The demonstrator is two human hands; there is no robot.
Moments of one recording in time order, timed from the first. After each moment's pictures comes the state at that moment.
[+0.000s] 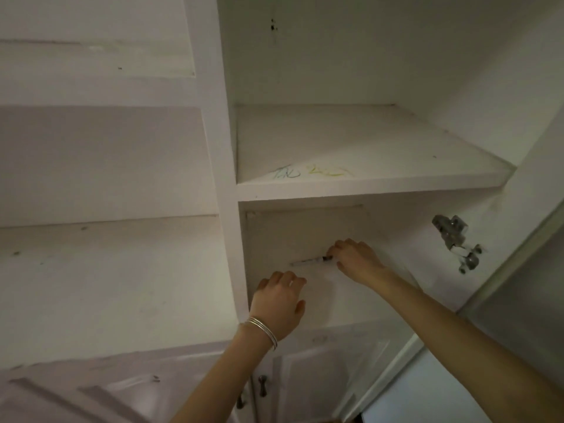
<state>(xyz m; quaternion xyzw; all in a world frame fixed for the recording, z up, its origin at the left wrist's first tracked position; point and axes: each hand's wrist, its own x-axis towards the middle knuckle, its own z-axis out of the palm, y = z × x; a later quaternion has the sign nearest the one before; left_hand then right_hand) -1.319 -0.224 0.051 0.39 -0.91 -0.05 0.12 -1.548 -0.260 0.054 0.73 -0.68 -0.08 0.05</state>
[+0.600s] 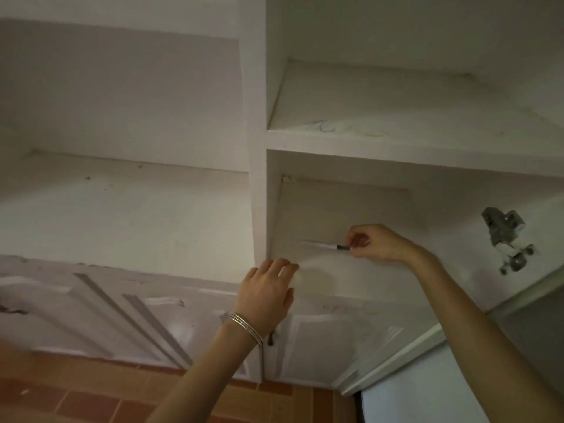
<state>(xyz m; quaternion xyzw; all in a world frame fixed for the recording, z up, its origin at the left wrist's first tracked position) -1.281 -0.163 0.041 0.49 -0.85 -0.03 0.20 -1.546 -0.247 0.075 0.72 -0.59 0.14 -0.33</state>
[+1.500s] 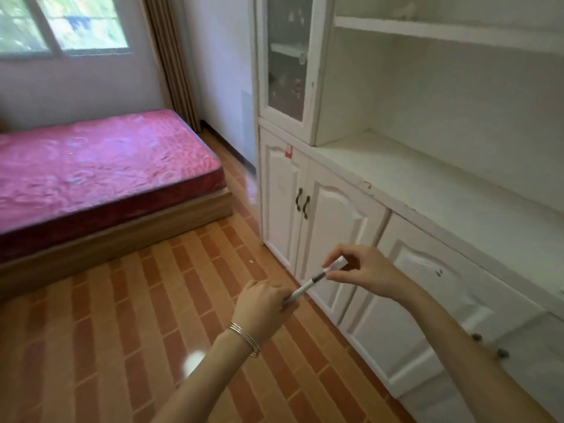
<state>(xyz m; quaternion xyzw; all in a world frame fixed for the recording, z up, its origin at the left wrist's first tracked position) -0.923 0.240 0.046 0.81 -0.58 -0.02 0.13 -1.059 0.067 0.111 0.91 -0.17 0.08 -0.38</state>
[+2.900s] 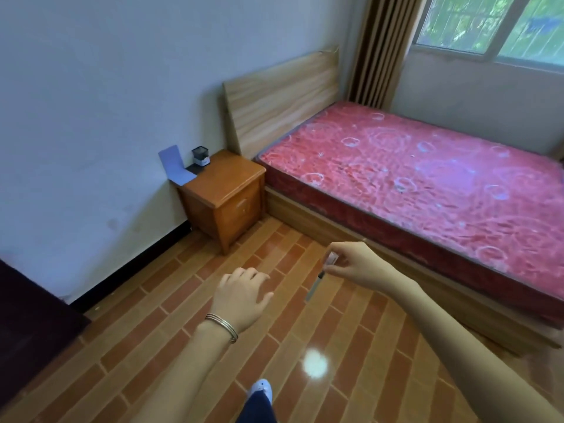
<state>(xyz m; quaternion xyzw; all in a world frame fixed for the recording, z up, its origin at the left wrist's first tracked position) -0.475 0.691 0.006 0.99 0.07 0.06 0.10 -0.329 0.482 0.064 0.87 0.39 -0.15 -0.25</state>
